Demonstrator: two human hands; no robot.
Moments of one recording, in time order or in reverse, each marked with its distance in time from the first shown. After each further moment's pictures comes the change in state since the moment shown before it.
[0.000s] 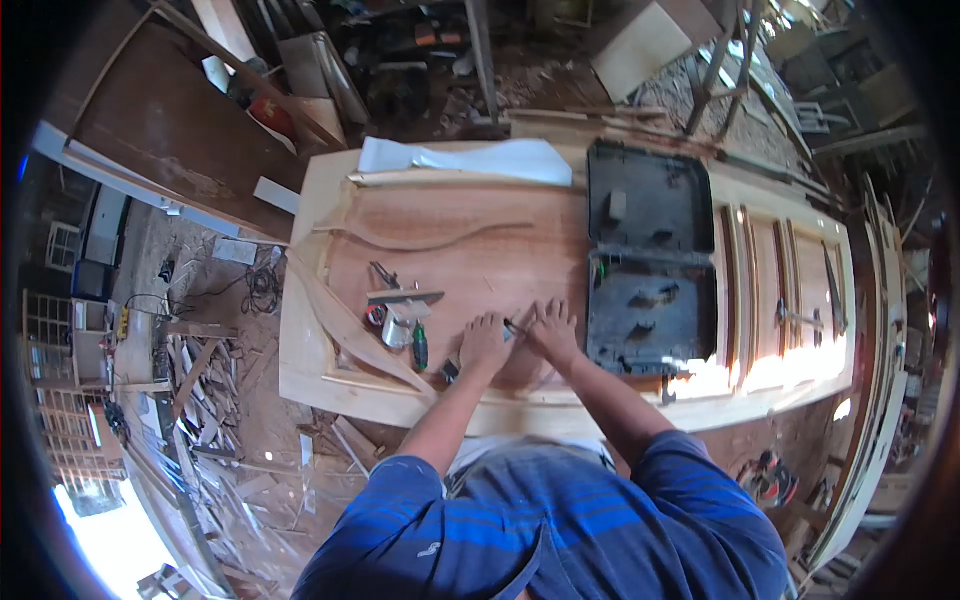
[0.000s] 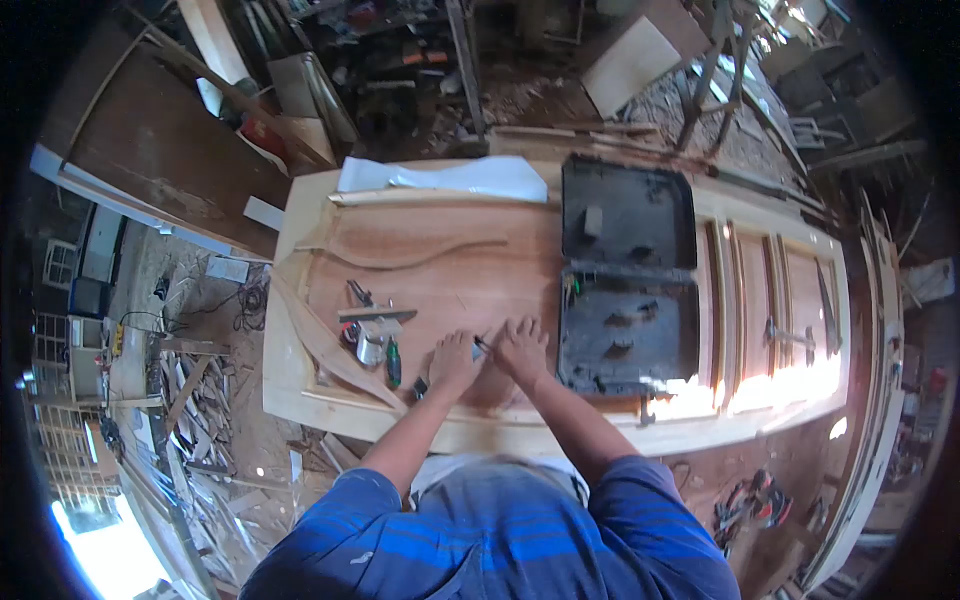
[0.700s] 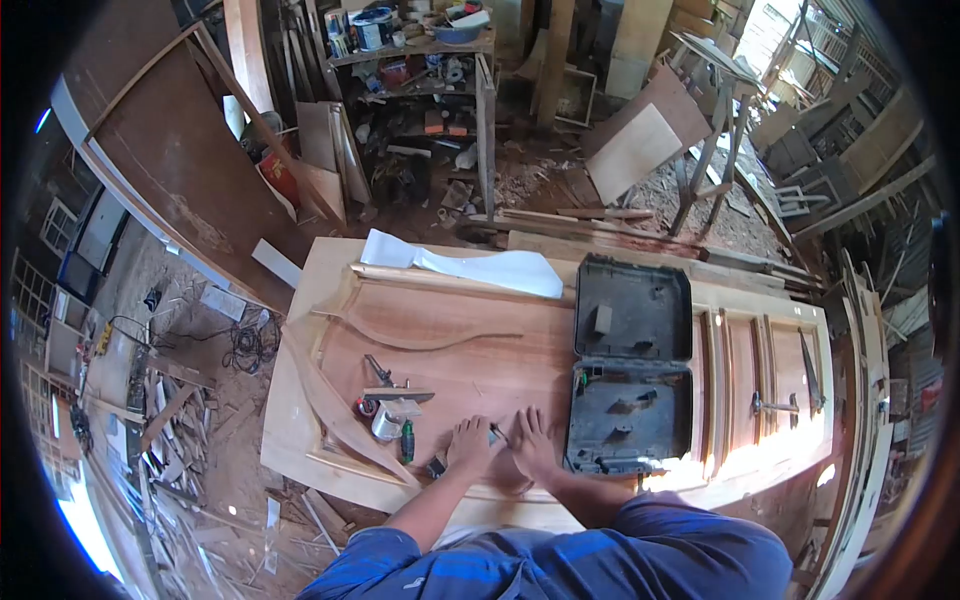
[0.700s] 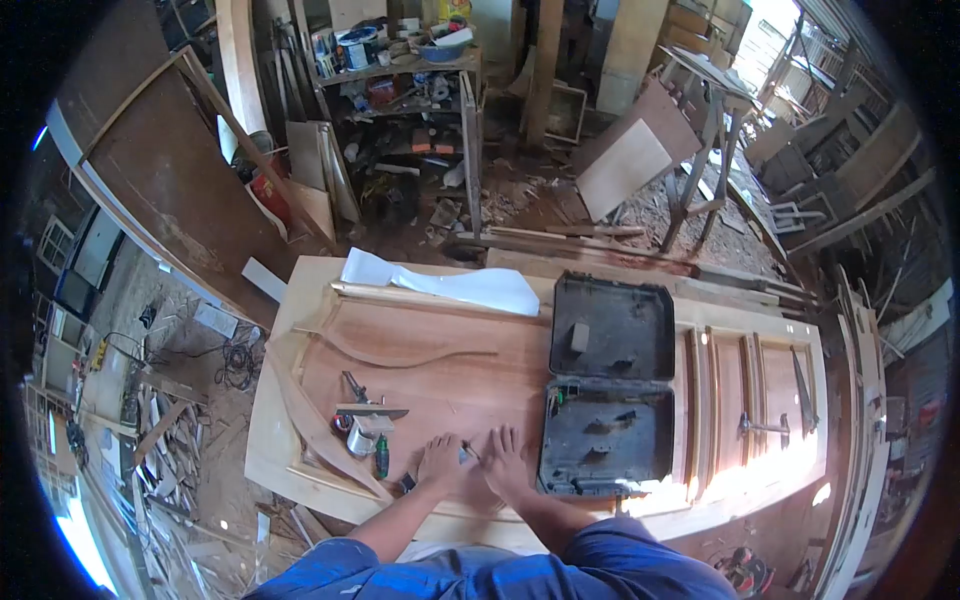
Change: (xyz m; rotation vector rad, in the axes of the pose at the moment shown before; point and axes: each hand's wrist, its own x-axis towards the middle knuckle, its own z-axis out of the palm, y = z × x) left_hand -0.010 0.010 -0.015 -0.109 -0.177 -0.080; right_hand -0.031 0.007 0.008 0.026 0.023 -0.122
